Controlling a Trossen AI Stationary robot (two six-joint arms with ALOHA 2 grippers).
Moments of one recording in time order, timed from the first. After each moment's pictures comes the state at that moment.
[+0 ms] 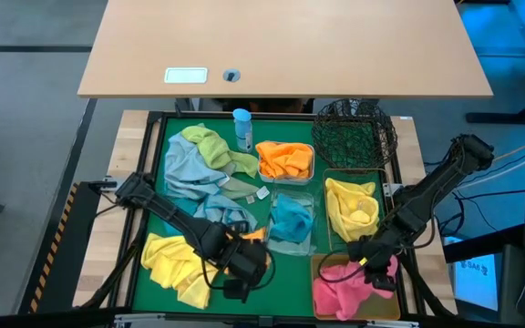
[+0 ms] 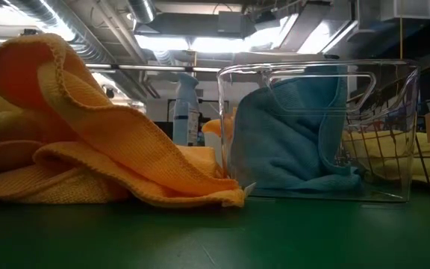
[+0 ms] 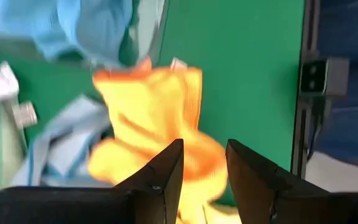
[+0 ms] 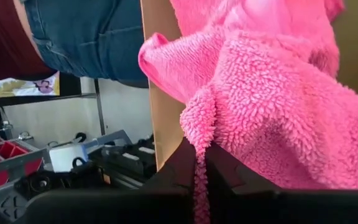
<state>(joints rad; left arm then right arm) -0.53 2.05 2.08 -1.32 -0.15 -0.58 0.77 1.18 0.82 -0.56 -0.39 0.99</state>
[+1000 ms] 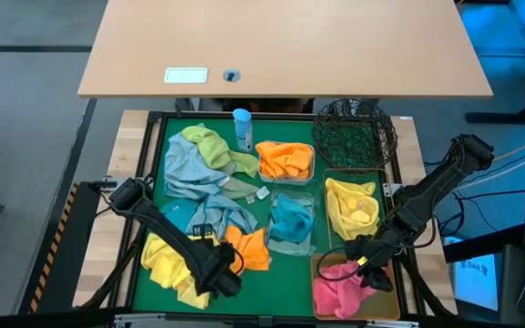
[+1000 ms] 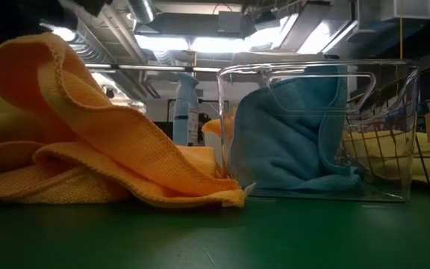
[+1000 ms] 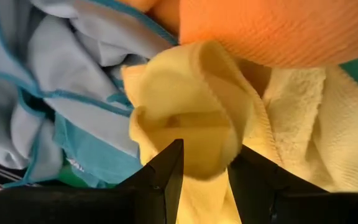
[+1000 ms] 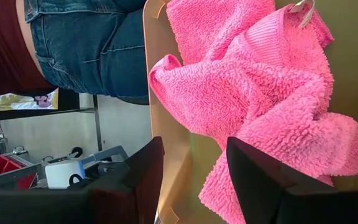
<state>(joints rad) -0.63 2.05 1.66 -1.48 -0.09 -0.81 0.77 1.18 0.82 -0.53 -0.33 0.99</state>
